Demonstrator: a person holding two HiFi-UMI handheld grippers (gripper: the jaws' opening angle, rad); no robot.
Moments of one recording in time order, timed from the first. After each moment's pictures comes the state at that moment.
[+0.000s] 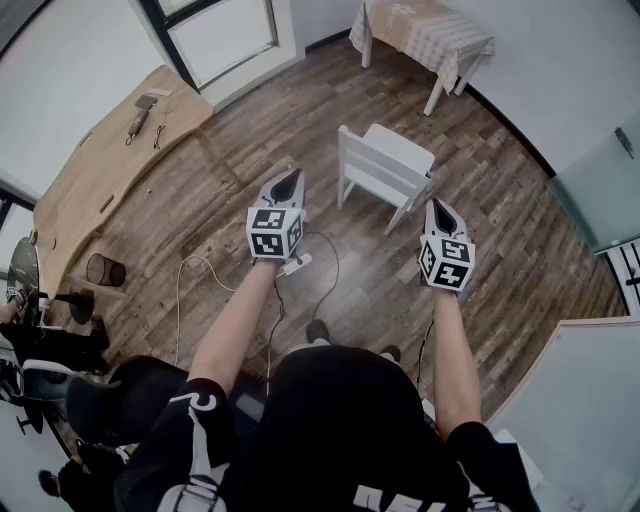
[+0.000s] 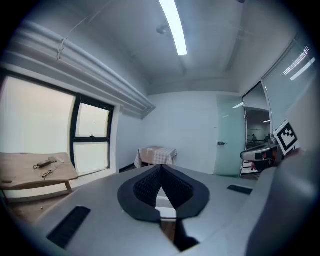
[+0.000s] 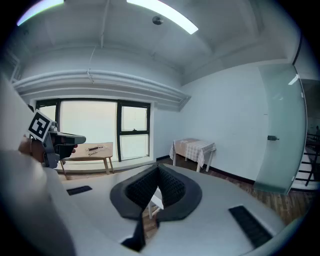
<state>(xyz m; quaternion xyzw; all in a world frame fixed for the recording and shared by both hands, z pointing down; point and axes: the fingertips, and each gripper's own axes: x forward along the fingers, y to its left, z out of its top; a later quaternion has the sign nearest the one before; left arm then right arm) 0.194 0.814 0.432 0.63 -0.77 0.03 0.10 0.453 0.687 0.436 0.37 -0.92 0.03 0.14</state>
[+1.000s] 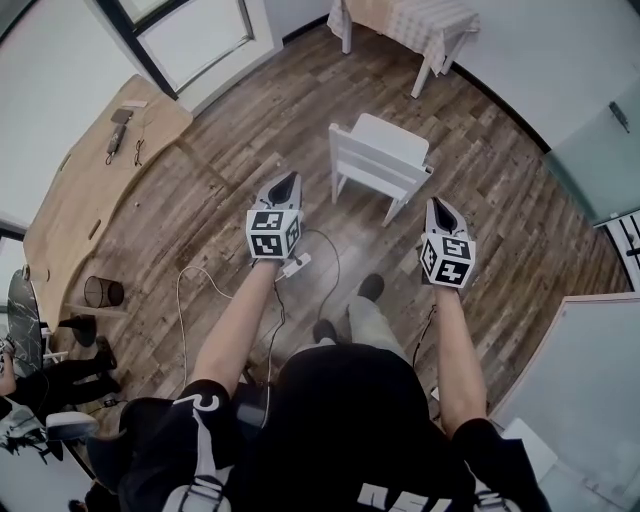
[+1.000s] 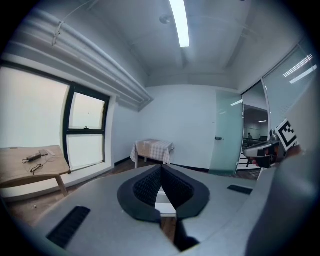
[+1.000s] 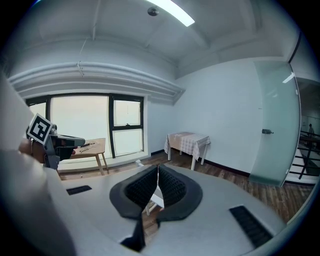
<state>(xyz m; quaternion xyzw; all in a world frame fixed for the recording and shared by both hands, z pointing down) 0.152 0.759 0.494 0.65 -0.74 0.05 0.13 0.431 0.648 0.485 0.40 -0.90 0.05 0.16</state>
